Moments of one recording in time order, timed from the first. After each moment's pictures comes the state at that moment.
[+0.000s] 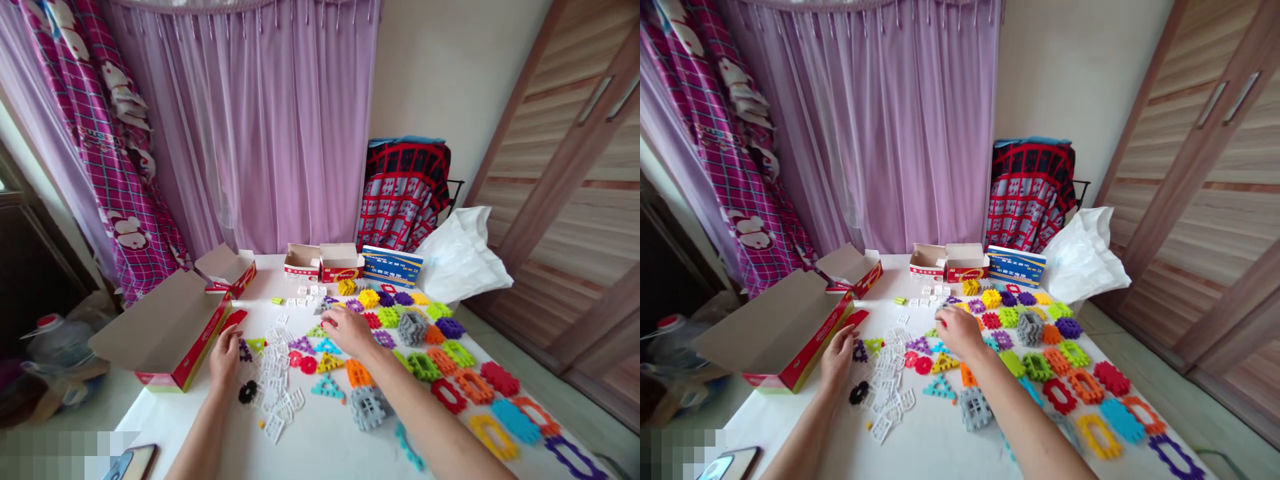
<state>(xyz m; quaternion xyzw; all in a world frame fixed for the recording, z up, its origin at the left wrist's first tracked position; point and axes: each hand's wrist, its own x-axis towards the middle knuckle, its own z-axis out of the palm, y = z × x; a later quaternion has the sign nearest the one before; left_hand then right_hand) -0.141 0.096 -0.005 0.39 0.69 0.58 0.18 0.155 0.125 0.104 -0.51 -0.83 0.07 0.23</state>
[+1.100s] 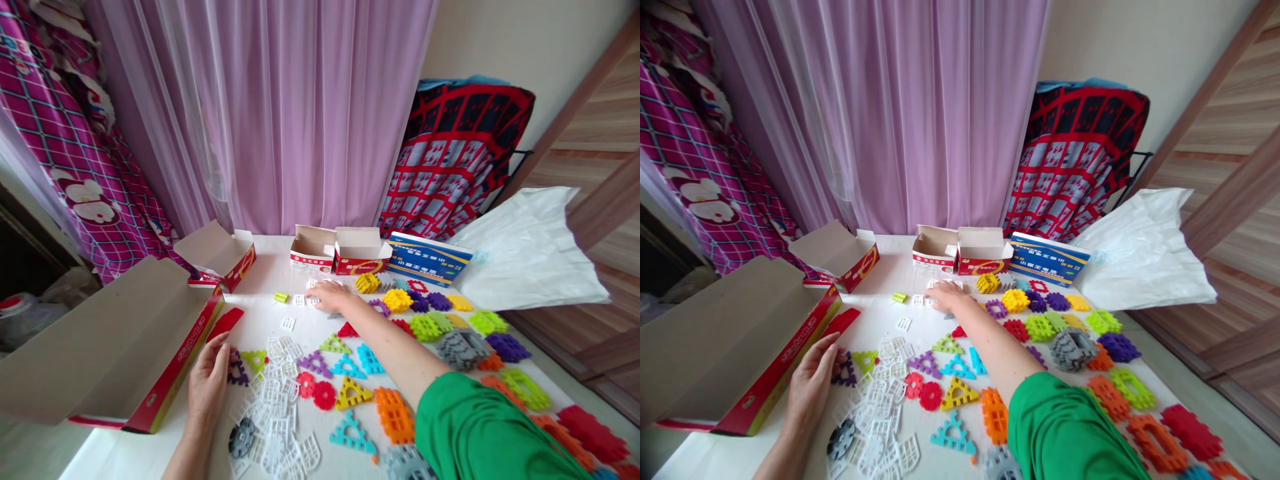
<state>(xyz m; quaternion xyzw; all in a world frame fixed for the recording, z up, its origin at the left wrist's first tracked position) -0.147 0.102 -0.005 0.32 0.69 0.60 0.25 0.091 0.306 0.047 -0.41 -0.91 0.06 -0.06</state>
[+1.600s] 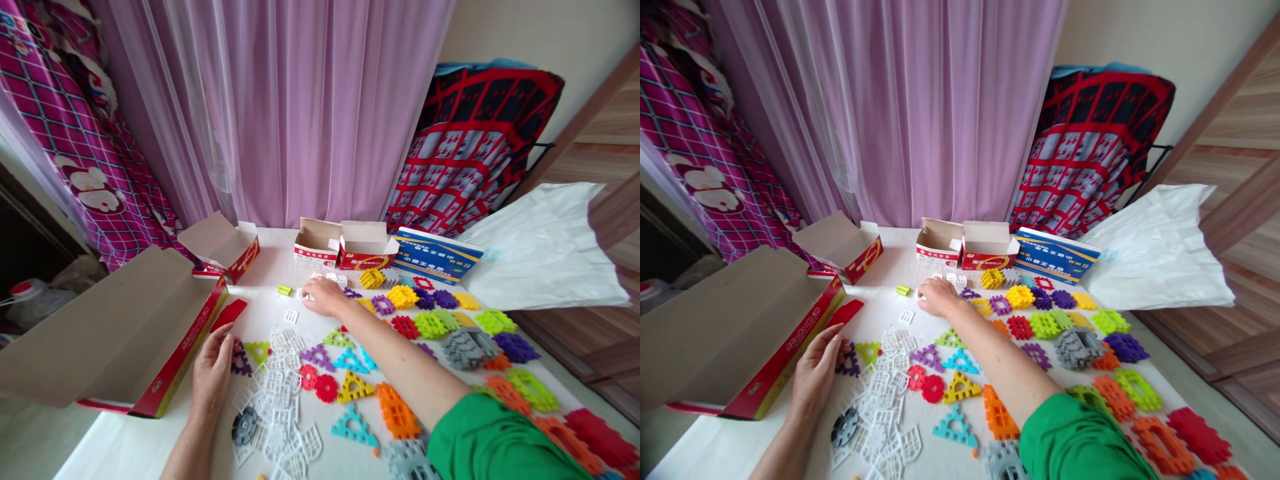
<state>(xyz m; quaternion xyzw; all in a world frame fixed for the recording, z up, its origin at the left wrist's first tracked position) -0.146 0.103 -0.008 0.32 0.68 0.61 0.25 0.067 0.273 0.059 -0.40 -0.91 0.03 -0.01</state>
